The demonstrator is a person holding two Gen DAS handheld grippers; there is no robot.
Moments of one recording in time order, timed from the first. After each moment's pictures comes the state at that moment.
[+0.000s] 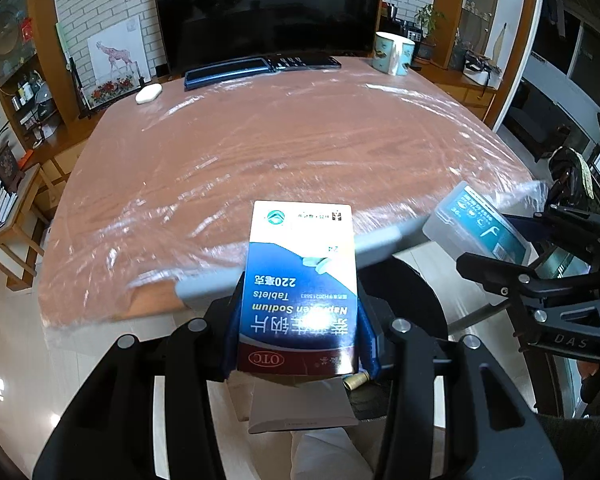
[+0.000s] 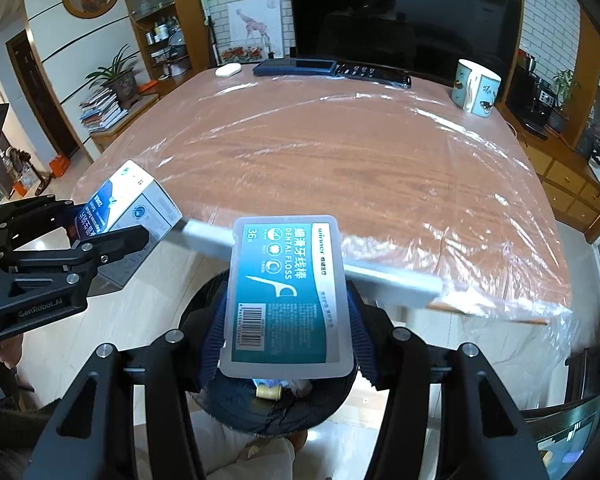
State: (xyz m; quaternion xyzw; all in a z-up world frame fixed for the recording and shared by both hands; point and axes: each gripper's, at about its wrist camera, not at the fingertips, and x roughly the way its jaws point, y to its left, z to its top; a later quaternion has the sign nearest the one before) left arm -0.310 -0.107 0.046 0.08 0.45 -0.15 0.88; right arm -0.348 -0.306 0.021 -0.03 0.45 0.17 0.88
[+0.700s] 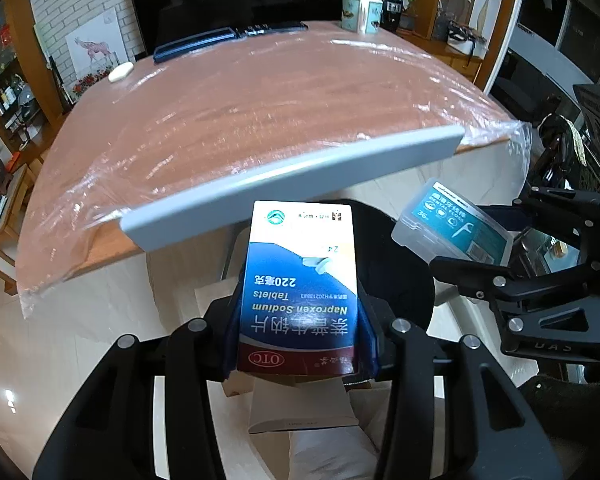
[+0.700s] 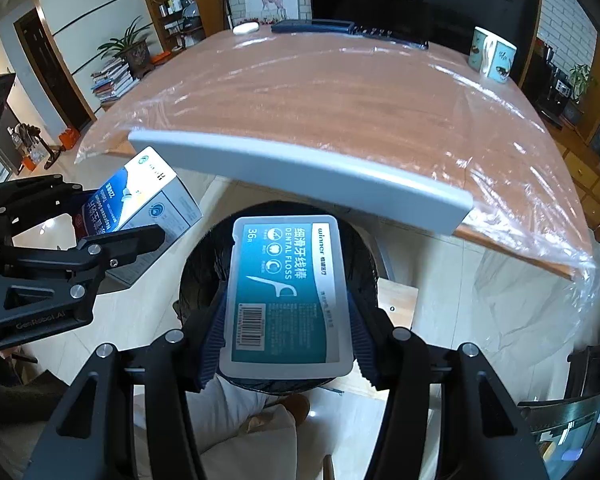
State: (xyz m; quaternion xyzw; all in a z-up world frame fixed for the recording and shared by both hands) left arm -0.344 -0.126 0.015 0.10 0.48 -0.18 0.85; right arm -0.376 -0.305 -0.020 -0.05 0.49 0.19 0.85
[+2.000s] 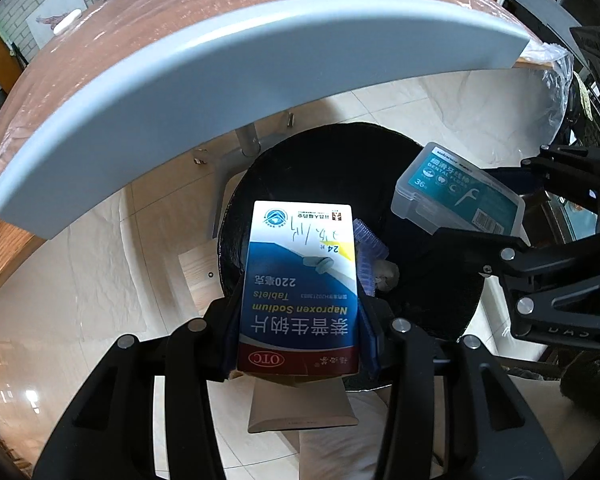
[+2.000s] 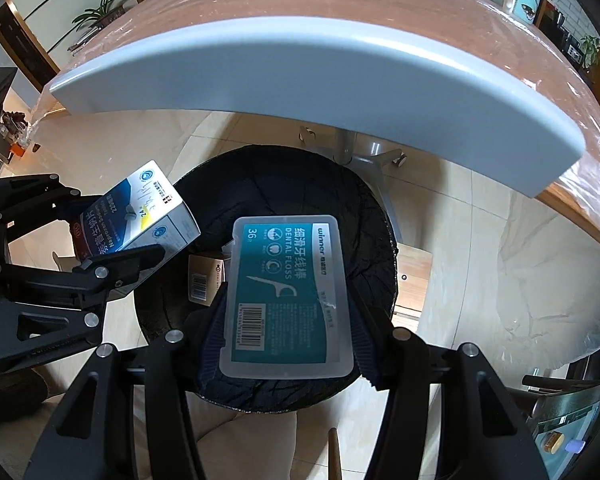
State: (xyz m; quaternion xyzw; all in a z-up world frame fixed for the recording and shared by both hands) left arm -0.312 -0.141 -0.069 0.15 0.57 -0.19 0.78; right arm -0.328 -0.290 -0.093 -0.04 0.57 0.17 0.80
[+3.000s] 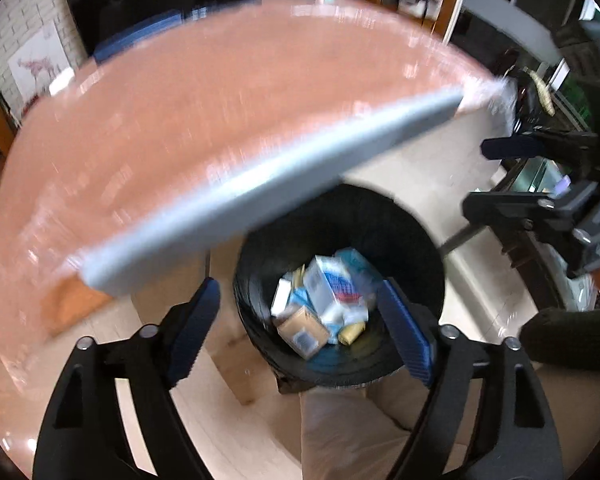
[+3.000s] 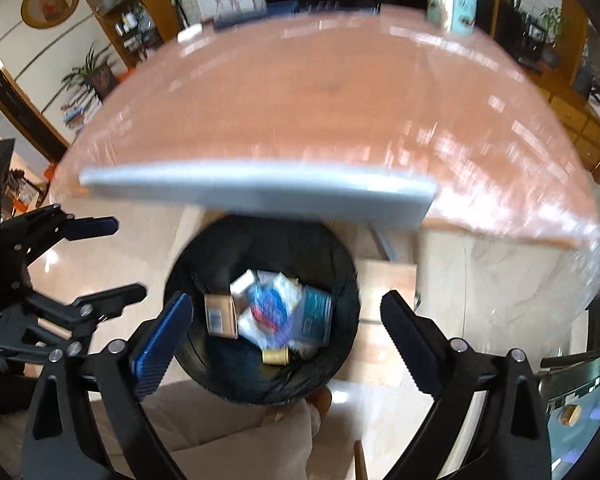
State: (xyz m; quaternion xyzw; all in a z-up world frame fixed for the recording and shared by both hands) left arm -0.321 -0.132 0.008 0.15 0.49 -0.27 0.82; right arm -0.337 -0.335 0.003 0.03 0.51 0.14 0.85
